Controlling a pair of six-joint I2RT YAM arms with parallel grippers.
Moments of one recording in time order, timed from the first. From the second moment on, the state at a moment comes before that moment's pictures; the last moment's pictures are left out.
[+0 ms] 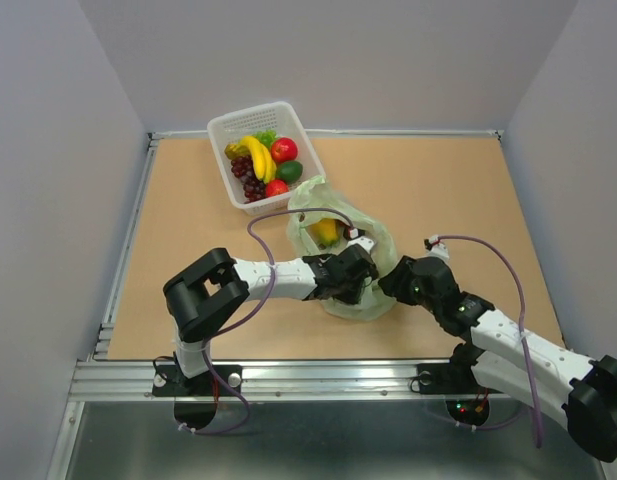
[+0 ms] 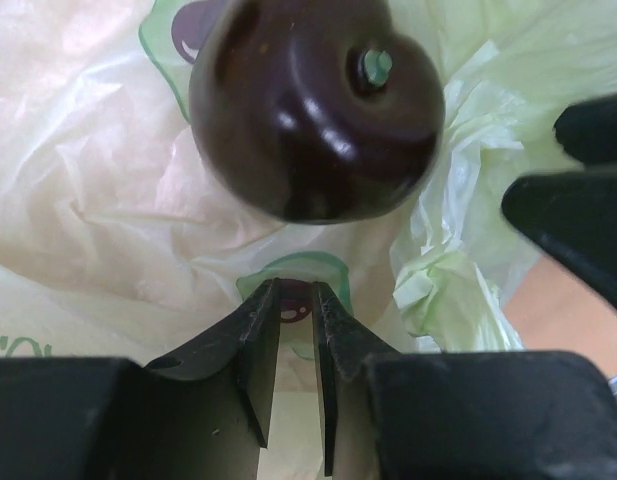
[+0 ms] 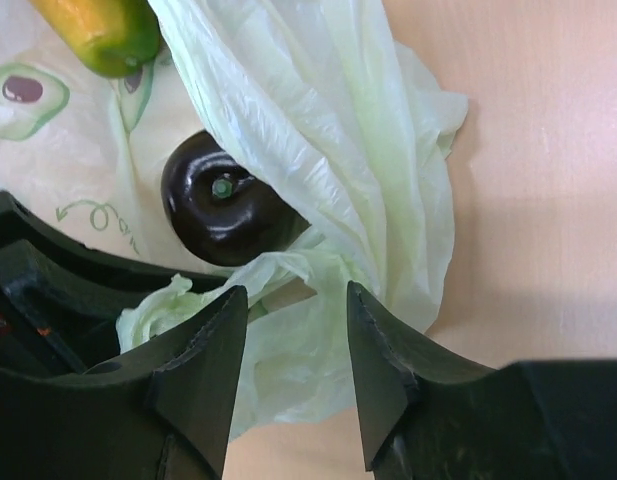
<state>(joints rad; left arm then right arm) -1.09 1.81 1.07 -0.19 -0.12 -0.57 0.64 0.84 0.32 -0.10 0.22 0.88</state>
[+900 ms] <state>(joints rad) -1.09 1.81 1.07 -0.16 -0.16 -0.64 0.64 0.83 0.41 -0.13 -0.08 0.84</state>
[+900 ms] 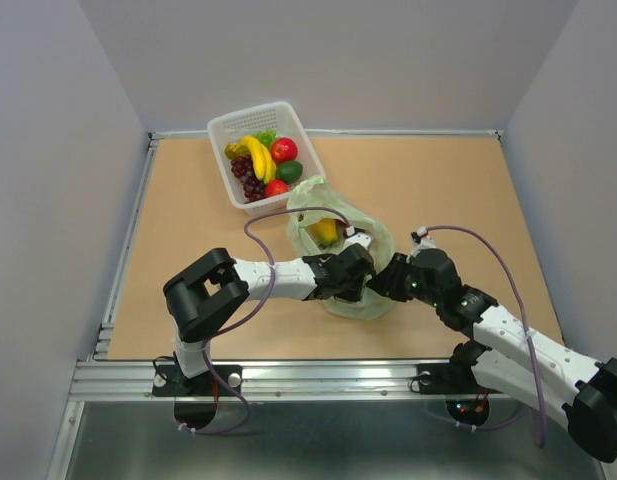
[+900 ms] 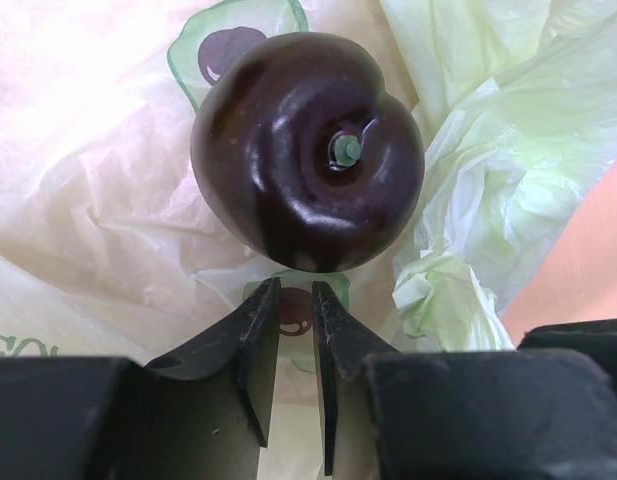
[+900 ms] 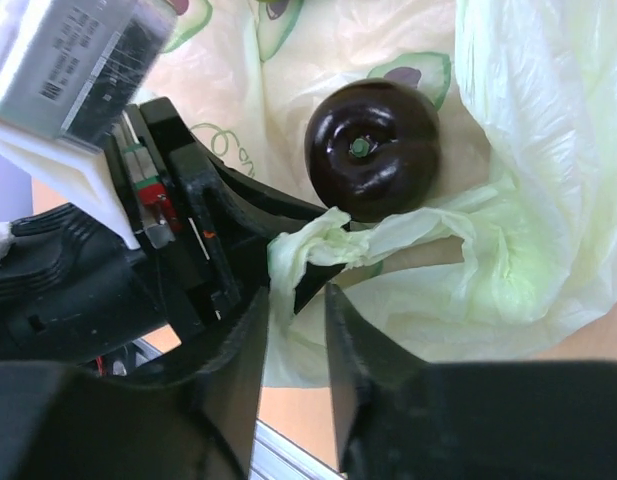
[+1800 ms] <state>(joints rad) -1.09 1.67 1.07 -0.16 -0.23 -0.71 0.64 0.87 0.23 -0.14 0.01 0.92</state>
